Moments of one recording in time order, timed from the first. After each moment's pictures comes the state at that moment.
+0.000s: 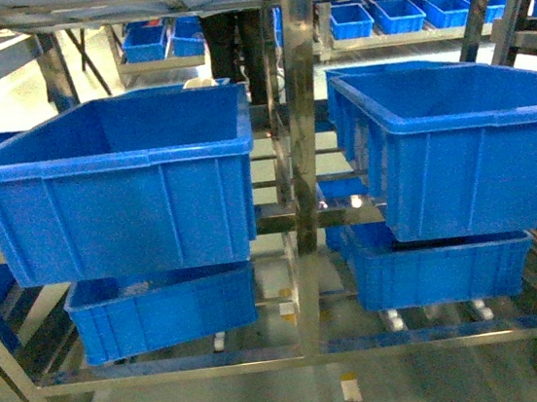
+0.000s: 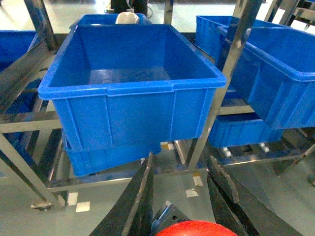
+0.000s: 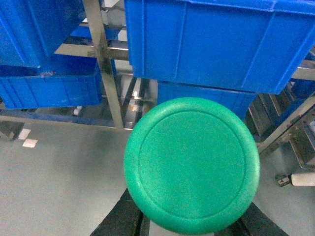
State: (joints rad) left arm -0.02 0.80 0.45 0.07 0.13 -0.03; right arm 0.03 0.99 0.19 0.37 -0.05 -0.07
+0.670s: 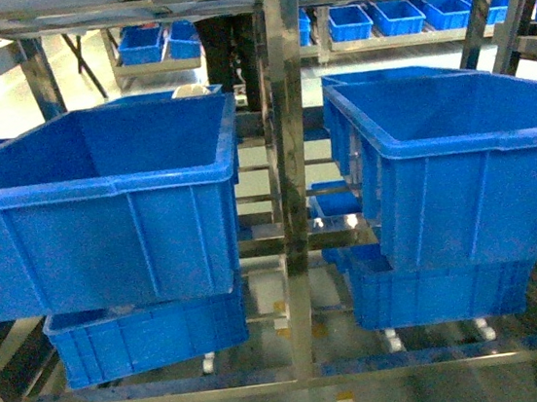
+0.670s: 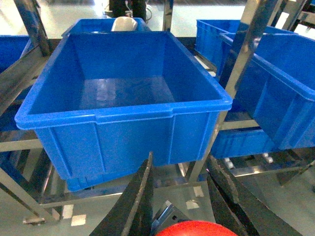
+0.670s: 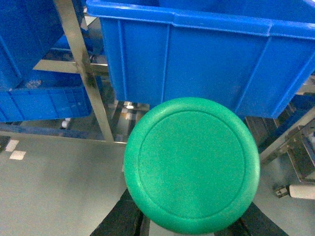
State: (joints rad) left arm -0.02 0.79 0.44 0.07 0.12 -0.03; right arm 0.02 0.99 0.19 0.37 -0.05 -0.07
